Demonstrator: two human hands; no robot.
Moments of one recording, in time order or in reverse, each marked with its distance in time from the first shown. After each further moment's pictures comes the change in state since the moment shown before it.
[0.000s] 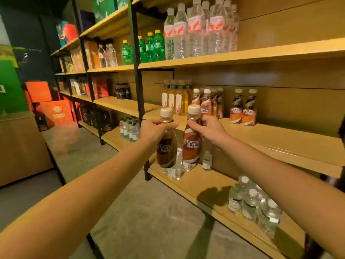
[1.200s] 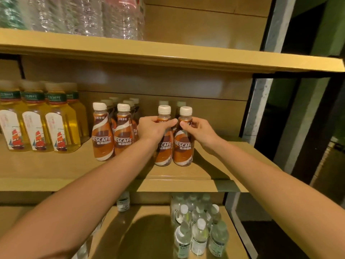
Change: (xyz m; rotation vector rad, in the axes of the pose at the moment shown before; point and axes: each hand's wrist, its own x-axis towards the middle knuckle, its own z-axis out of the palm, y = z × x) left_hand 0.246 -0.010 0.251 -0.134 -0.623 0.128; right_hand 0.172 0.105 -0.127 -0.189 0.546 0.209
